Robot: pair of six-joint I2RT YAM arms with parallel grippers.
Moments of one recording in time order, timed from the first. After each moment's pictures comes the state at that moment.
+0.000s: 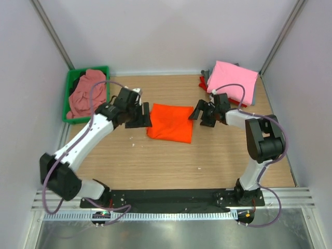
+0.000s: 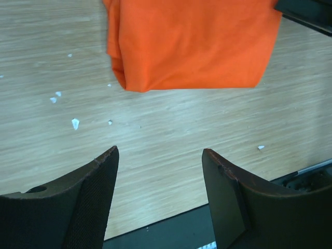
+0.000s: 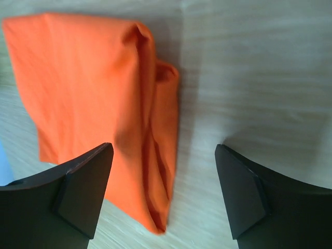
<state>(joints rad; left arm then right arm) -0.50 1.44 1.27 -0.78 0.07 -0.49 0.21 1.77 0.98 -0.09 -0.36 0.56</state>
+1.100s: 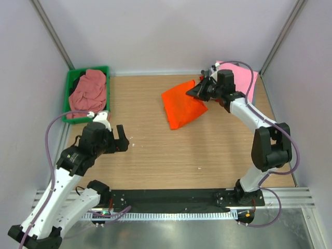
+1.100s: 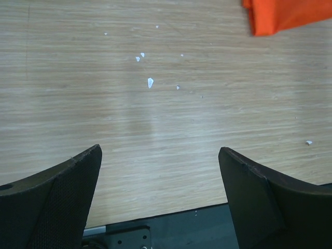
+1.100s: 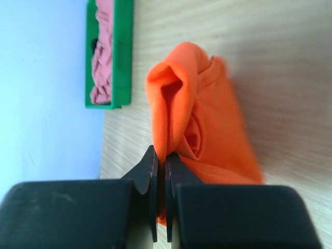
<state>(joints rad) -0.44 0.72 0.90 -0.90 -0.12 -0.44 0.23 1.69 1.24 -0.03 -0.52 0.77</state>
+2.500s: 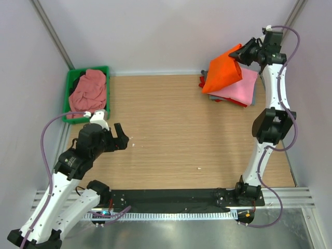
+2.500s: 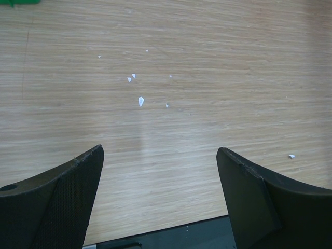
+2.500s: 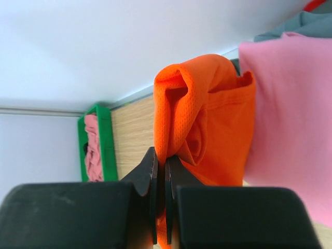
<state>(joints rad) -0.44 0.66 0.87 -0.82 -0.13 -0.45 -0.16 2.12 2.29 -0.65 -0.53 0.65</state>
